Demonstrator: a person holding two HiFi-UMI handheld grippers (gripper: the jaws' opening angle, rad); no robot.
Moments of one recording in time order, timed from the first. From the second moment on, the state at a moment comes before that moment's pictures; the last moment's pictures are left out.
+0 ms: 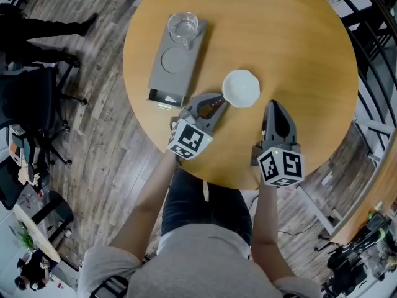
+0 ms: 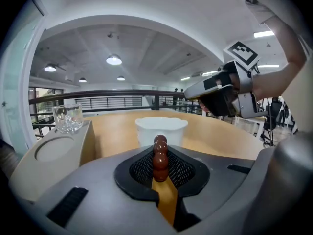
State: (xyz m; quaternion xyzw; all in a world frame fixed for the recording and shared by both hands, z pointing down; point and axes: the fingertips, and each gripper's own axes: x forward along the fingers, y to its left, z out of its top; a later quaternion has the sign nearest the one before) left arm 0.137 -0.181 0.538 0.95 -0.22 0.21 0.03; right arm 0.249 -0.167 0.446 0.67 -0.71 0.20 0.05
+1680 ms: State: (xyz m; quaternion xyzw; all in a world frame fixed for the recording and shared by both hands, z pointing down) left arm -0.064 -0.213 0.340 0.88 -0.46 -0.01 0.07; right arm 0.121 -0.262 0.359 0.59 -0.80 0.12 0.04
